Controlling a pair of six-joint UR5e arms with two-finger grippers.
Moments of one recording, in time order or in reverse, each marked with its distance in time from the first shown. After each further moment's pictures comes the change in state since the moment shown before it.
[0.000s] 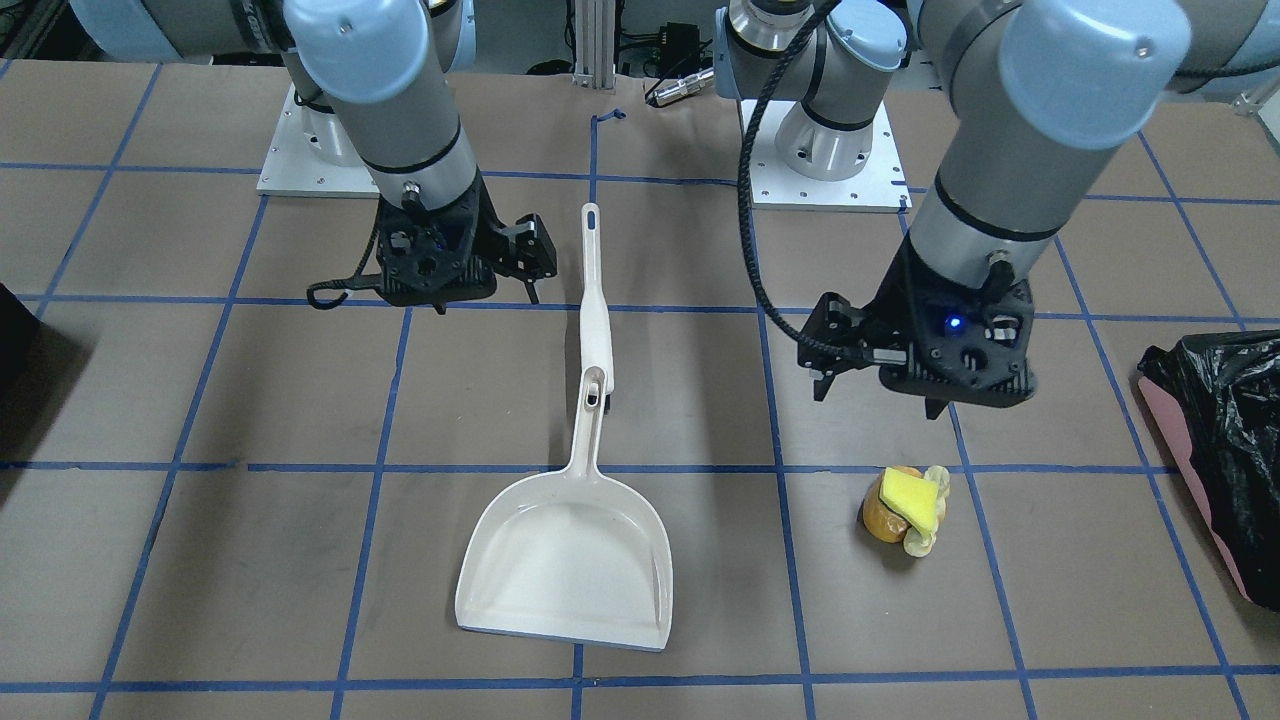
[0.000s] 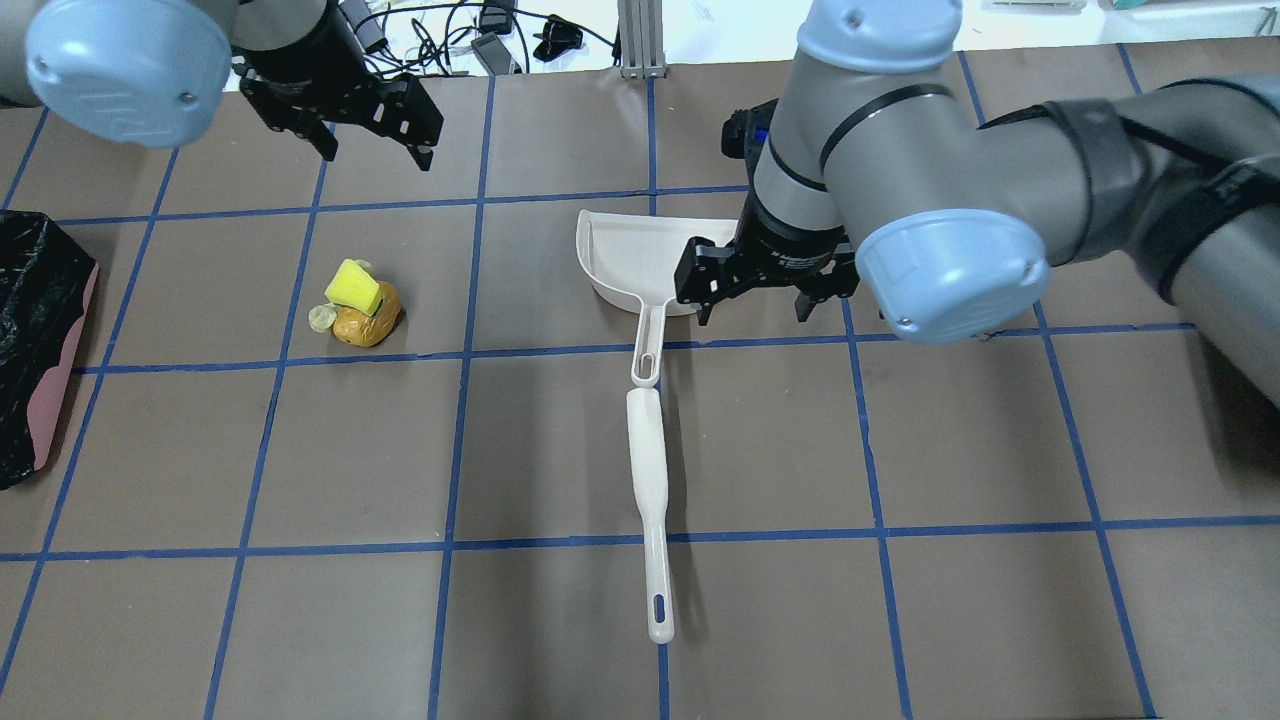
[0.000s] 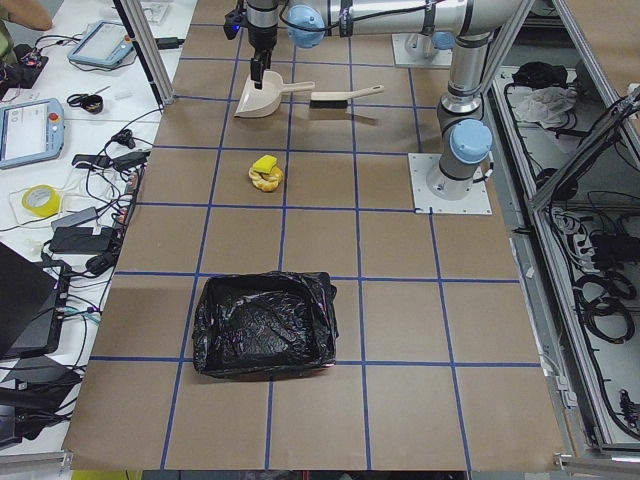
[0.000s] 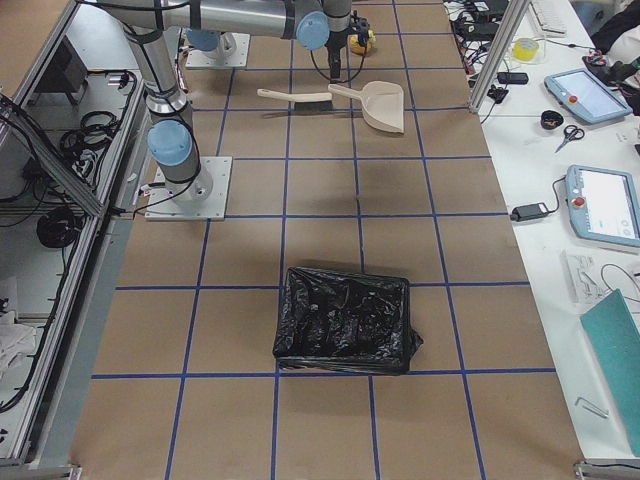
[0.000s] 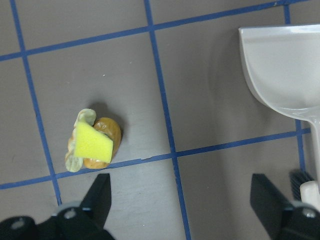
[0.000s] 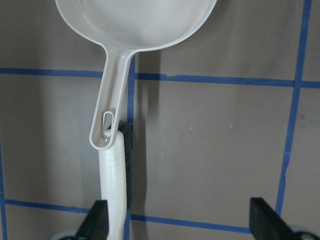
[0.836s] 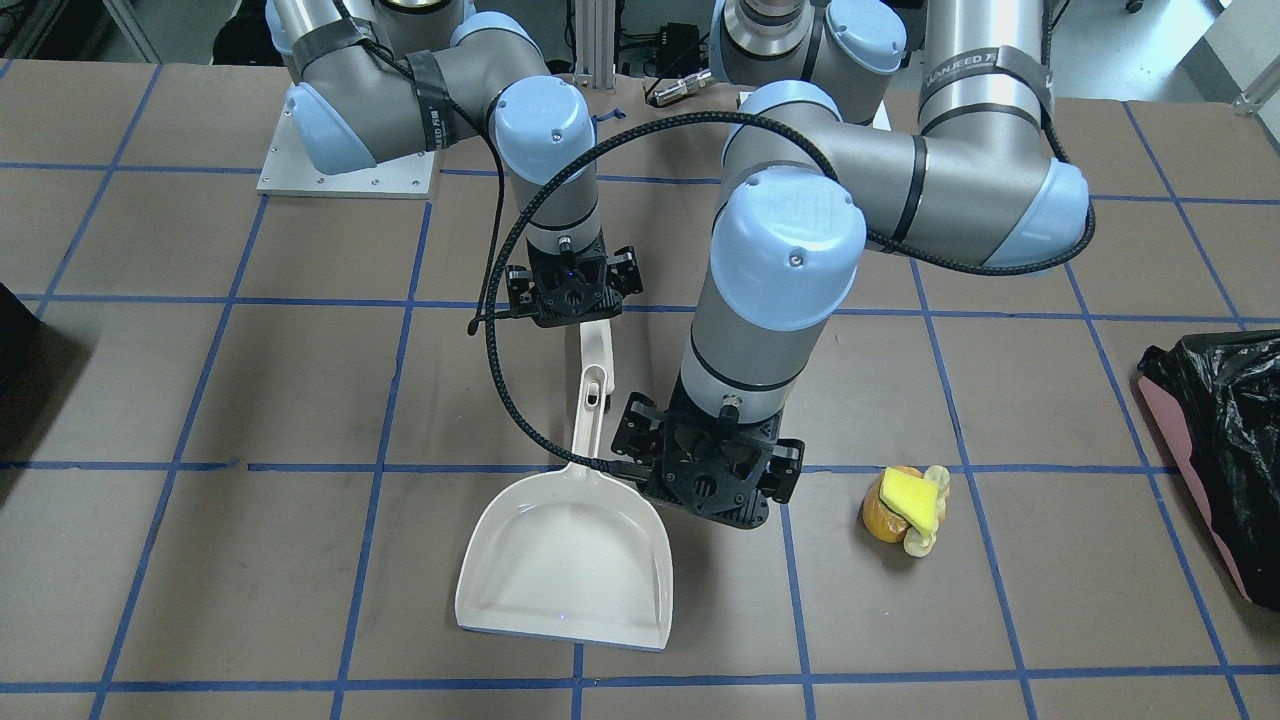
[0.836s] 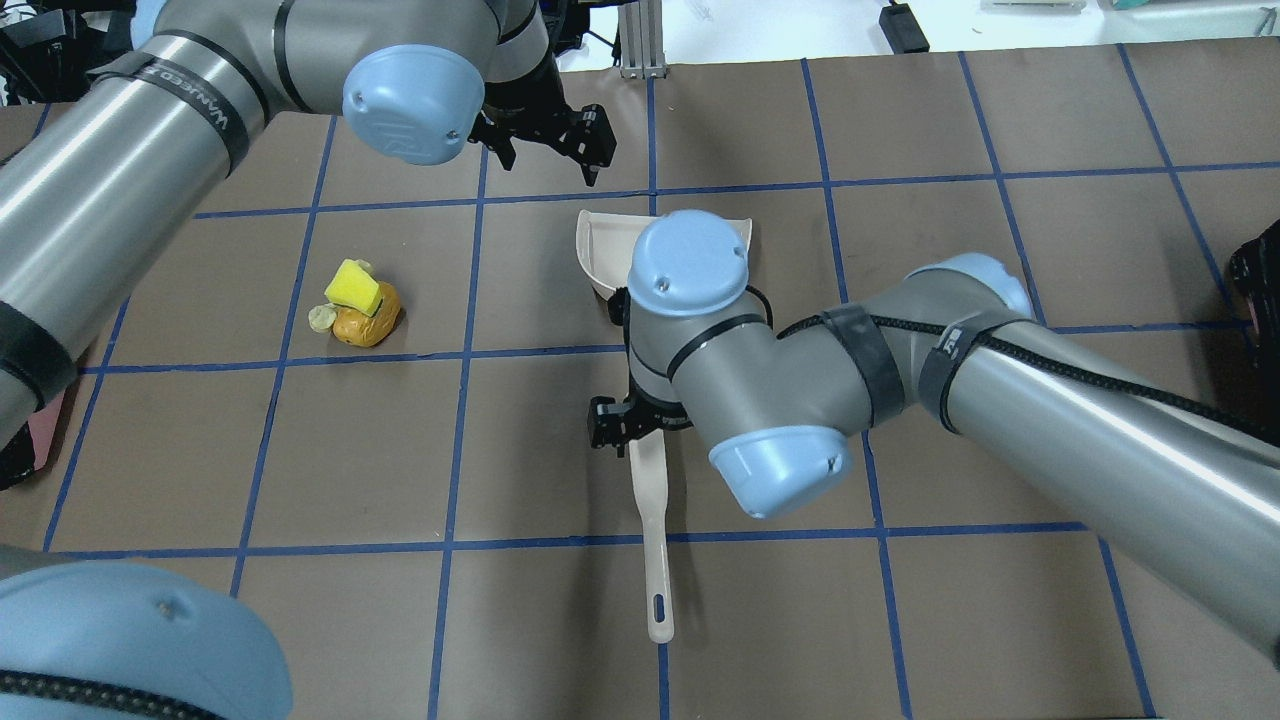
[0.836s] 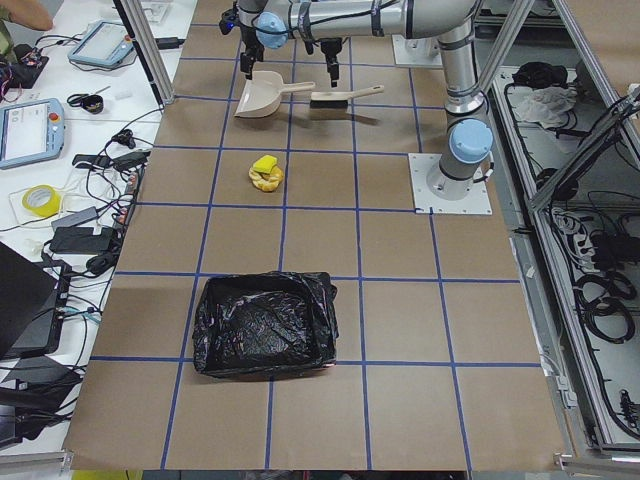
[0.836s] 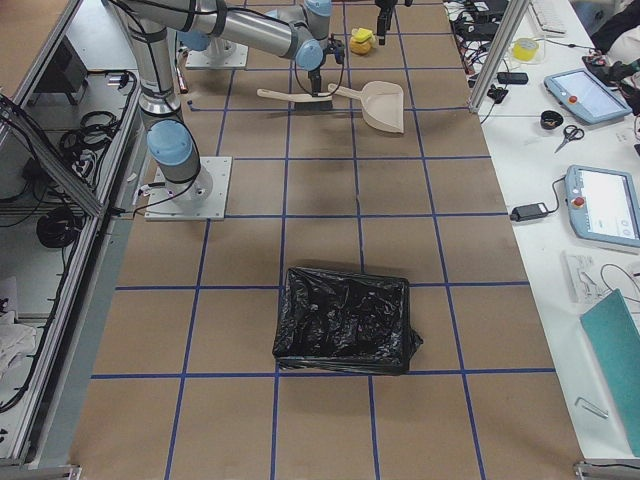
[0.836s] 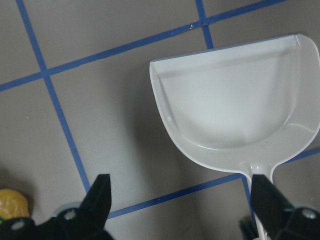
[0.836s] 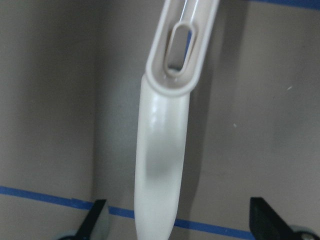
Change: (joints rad) left arm -0.178 -0.218 0.092 0.109 -0.033 -0.079; right arm 0.212 0.083 0.239 -0.294 -0.035 0.100
